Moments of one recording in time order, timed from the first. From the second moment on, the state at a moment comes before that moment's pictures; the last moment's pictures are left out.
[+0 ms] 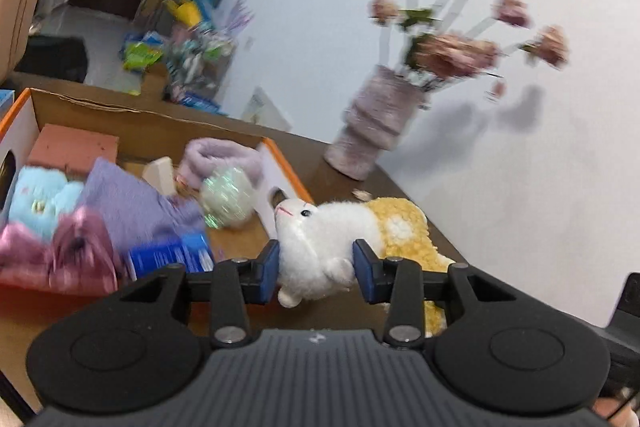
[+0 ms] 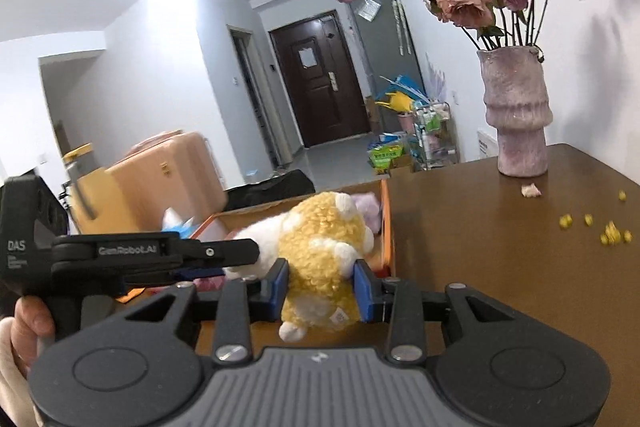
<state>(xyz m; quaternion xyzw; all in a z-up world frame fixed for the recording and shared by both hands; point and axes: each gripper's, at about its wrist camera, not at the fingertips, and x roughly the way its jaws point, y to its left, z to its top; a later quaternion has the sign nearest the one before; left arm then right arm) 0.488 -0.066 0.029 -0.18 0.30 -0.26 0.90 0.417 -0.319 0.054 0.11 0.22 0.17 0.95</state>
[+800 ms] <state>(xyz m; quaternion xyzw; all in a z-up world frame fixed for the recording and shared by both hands) 0.584 -0.082 -0.011 -0.07 0.39 -0.17 0.90 0.532 -0.286 0.046 0.07 0.30 0.13 0.94</state>
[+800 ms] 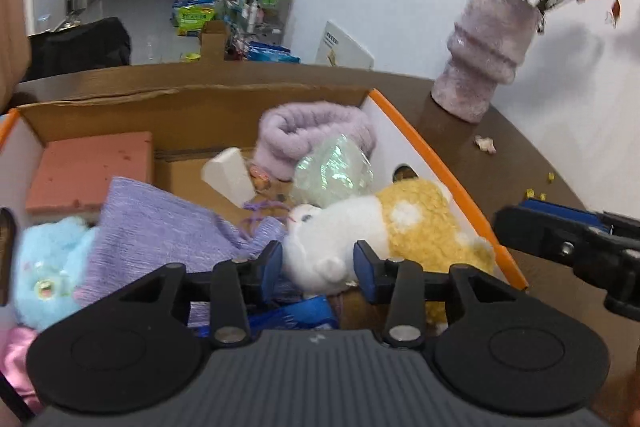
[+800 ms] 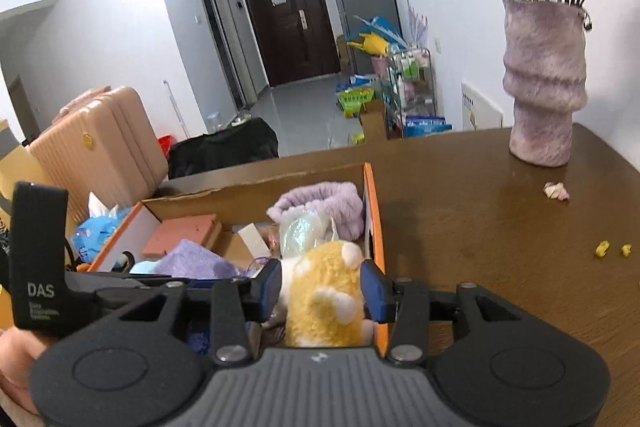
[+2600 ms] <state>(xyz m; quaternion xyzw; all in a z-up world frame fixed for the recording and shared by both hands) 0.142 0.011 0.056 0.00 0.08 0.01 1.00 0.182 -0.276 0.065 0.01 0.04 0.10 0.99</state>
